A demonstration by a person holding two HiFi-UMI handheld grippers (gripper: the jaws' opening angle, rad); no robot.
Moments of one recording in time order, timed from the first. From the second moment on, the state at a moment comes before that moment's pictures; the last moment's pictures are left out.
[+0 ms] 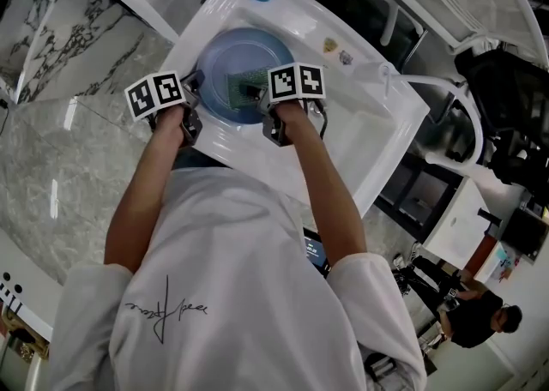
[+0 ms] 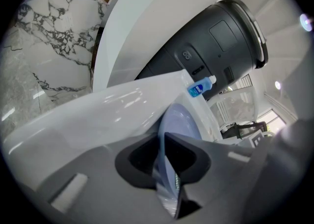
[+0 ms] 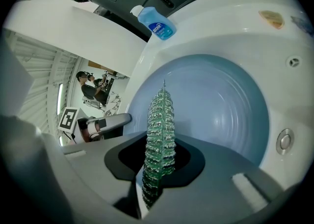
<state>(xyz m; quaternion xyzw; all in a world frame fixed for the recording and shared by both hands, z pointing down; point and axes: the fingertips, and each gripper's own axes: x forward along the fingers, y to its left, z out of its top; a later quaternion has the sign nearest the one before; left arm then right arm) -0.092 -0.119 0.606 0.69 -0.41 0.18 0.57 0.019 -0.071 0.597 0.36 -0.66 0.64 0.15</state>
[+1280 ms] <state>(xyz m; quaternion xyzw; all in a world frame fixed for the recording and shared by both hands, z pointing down) -0.091 -0.119 0.606 0.69 -0.41 0.17 0.57 0.092 -0.061 0.604 0.42 -0.64 0.62 0.19</state>
